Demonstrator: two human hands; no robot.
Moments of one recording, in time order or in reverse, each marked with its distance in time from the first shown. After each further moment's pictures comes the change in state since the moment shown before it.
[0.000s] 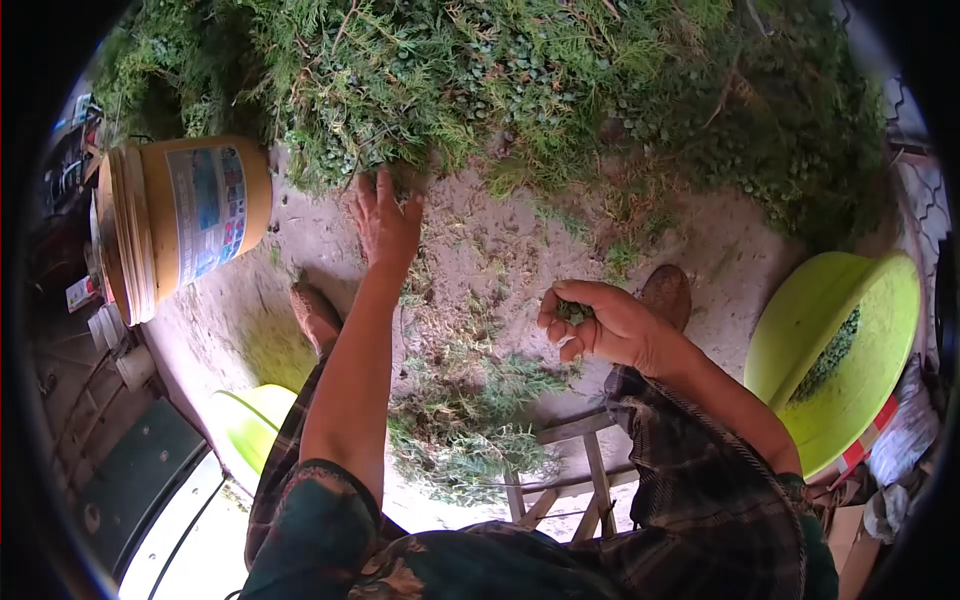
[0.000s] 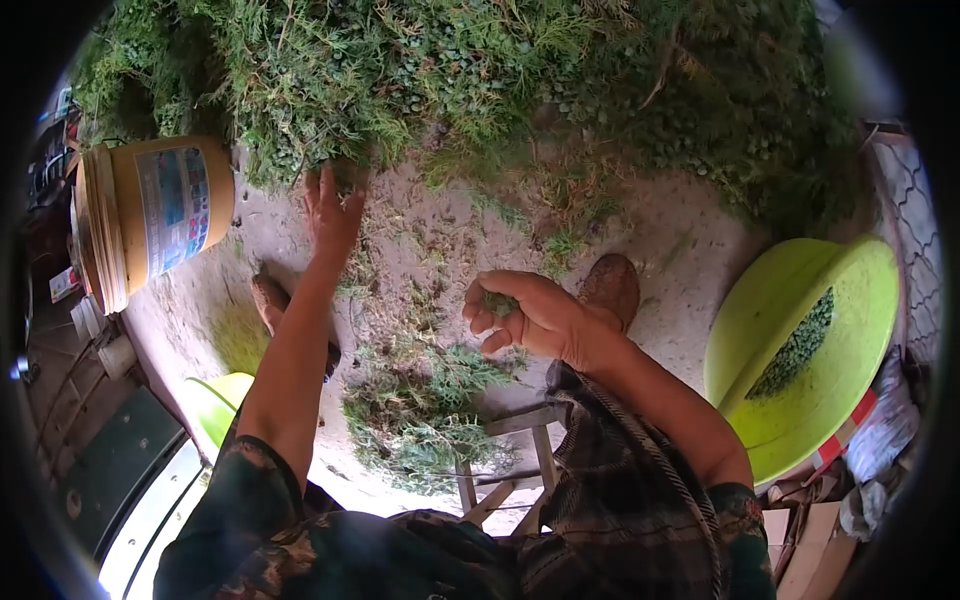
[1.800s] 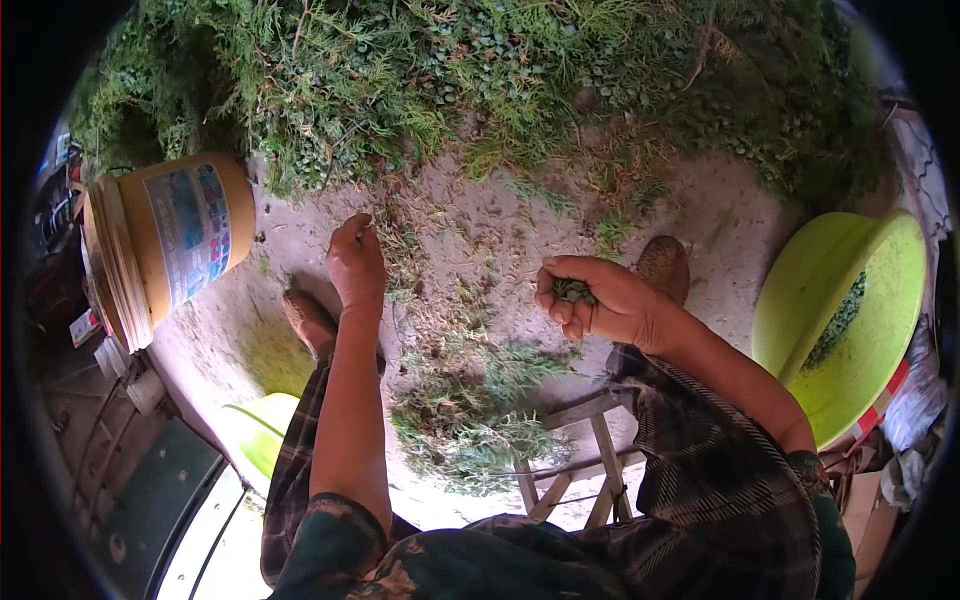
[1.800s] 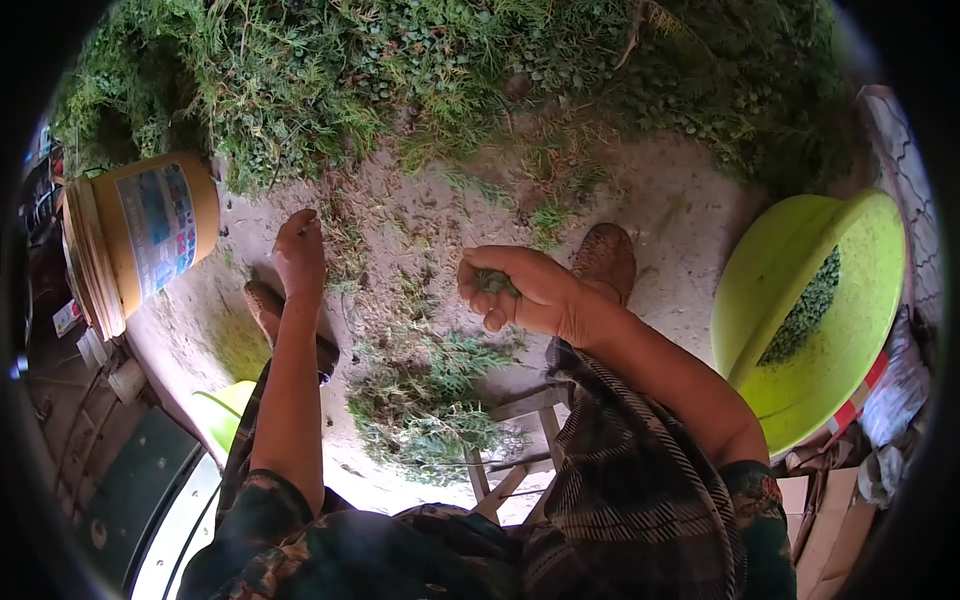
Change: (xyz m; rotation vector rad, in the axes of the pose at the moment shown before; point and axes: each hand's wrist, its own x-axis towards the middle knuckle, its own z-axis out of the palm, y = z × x) left_hand -0.031 -0.025 -0.025 -0.256 -0.027 -0.119; right_hand 0.002 -0.002 -0.009 0.060 -0.073 0.011
